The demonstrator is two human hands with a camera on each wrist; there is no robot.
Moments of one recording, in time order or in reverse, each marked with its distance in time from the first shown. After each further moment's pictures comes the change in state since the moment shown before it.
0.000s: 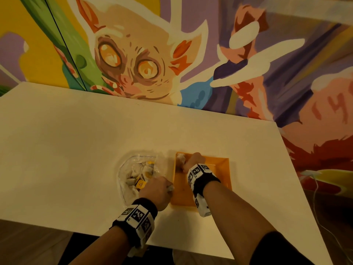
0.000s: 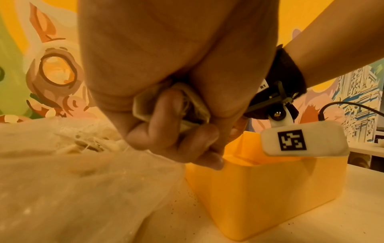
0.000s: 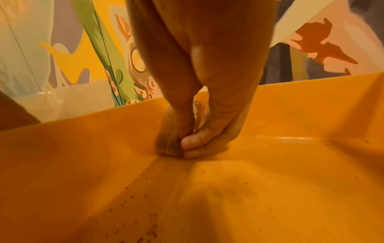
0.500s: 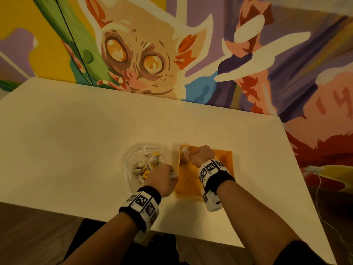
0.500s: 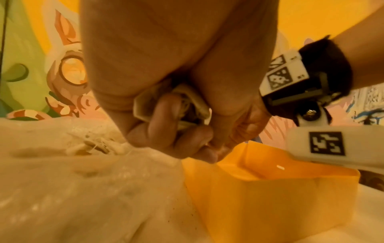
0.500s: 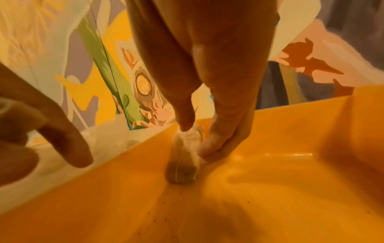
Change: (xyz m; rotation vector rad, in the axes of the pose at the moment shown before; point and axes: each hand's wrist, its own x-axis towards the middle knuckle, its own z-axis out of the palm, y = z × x) left_hand -0.013 0.009 -0.011 -0.058 0.151 -0.064; right_hand -0.014 0.014 -0.015 0.075 0.012 -0.096
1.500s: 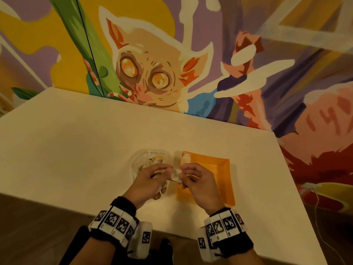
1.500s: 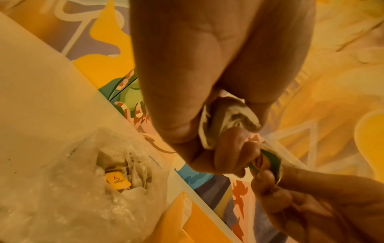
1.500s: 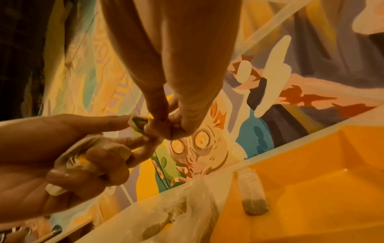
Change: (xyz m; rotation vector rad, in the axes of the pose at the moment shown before) left_hand -0.082 0.002 -0.056 -1.057 -0.040 0.037; right_hand -0.151 0.012 -0.016 0.803 -0.134 -0.481
